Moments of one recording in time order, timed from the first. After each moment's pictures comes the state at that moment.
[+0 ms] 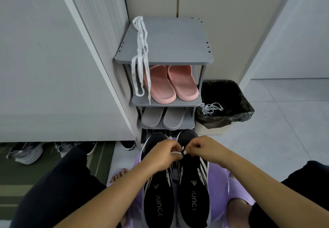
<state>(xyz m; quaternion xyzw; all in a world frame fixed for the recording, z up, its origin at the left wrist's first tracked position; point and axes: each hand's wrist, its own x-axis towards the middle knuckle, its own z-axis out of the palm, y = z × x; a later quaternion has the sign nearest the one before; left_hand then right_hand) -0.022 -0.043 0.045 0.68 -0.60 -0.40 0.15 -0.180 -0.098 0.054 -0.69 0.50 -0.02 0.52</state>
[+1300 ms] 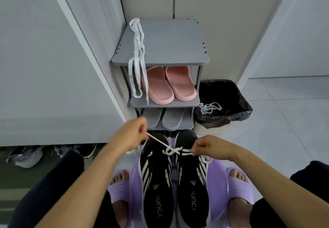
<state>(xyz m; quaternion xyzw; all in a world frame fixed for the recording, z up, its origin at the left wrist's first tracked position) 0.048 -0.055 0.083 0.74 -0.58 -0.30 0.13 -0.205 -0.117 0.048 -0.74 0.45 0.06 0.49</state>
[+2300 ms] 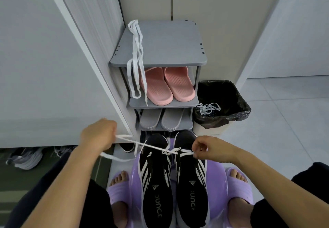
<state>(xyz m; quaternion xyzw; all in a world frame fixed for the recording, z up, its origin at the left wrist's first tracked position) 0.095 -0.042 0.101 0.82 -0.55 -0.09 -0.13 -0.212 -0.114 0.045 -0.79 0.43 0.04 0.44</state>
